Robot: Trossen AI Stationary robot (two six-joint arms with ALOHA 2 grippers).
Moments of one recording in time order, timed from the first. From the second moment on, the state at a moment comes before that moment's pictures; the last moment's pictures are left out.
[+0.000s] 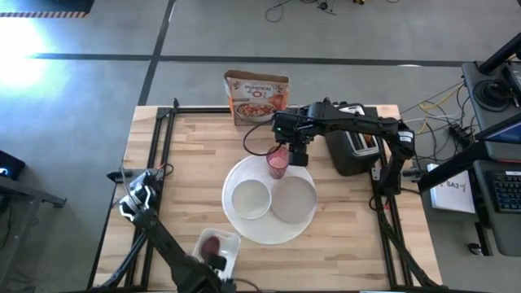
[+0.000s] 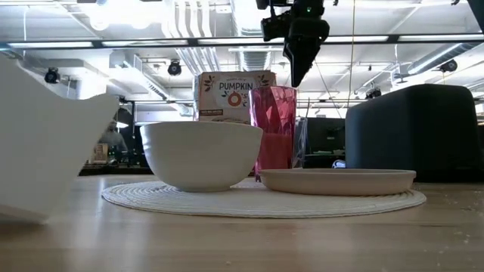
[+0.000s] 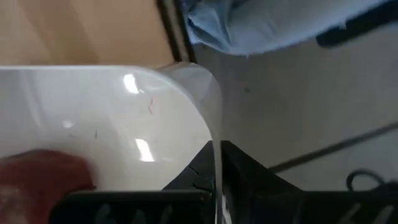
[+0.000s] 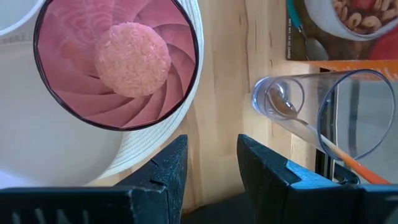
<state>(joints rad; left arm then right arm) -0.83 2.16 2.01 -1.25 0.19 -0.57 -0.22 1.82 1.83 -1.33 0.15 -0.17</state>
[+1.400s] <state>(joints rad) -0.76 2.22 2.03 -1.16 -0.13 0.37 -0.22 1.82 1.83 -1.04 0.16 -0.22</state>
